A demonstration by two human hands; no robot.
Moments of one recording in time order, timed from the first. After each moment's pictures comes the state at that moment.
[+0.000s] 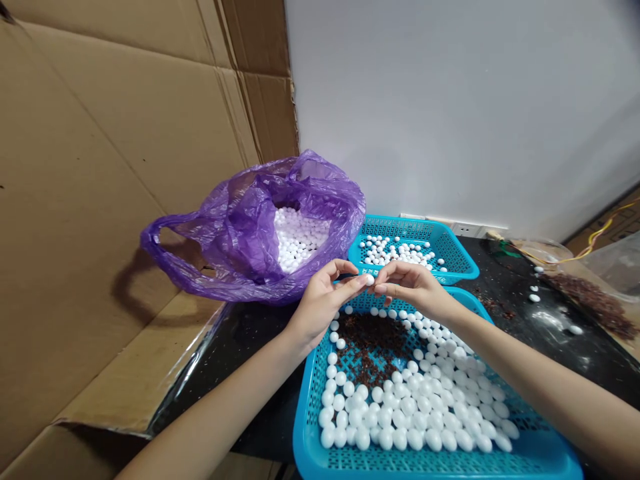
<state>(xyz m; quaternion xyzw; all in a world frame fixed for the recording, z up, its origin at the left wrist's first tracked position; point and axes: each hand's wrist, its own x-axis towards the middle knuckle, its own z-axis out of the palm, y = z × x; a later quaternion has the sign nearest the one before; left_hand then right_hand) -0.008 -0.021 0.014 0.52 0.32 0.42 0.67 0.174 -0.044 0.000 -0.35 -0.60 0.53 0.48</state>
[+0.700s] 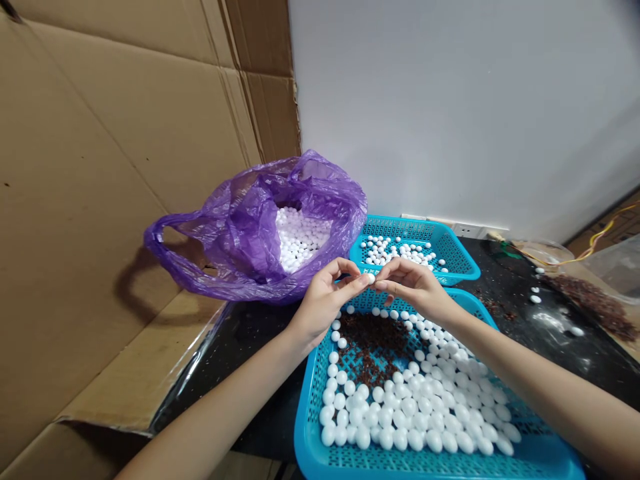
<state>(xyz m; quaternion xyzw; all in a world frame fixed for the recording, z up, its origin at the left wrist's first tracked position) -0.008 -0.019 0.011 0.55 0.30 0.44 0.65 0.169 -0.045 -0.002 -0.35 -0.60 0.49 0.52</state>
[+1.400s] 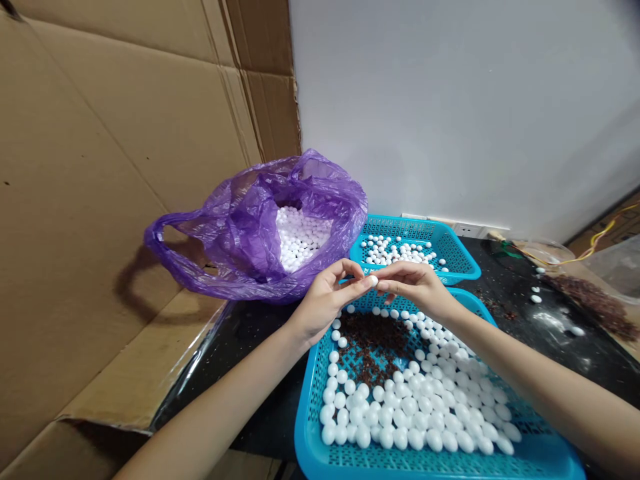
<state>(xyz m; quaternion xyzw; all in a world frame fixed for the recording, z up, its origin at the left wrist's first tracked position) -0.011 -0.020 0.016 0.54 0.27 0.40 0.69 0.173 -0.043 -0.002 -0.37 -0.62 0.48 0.50</state>
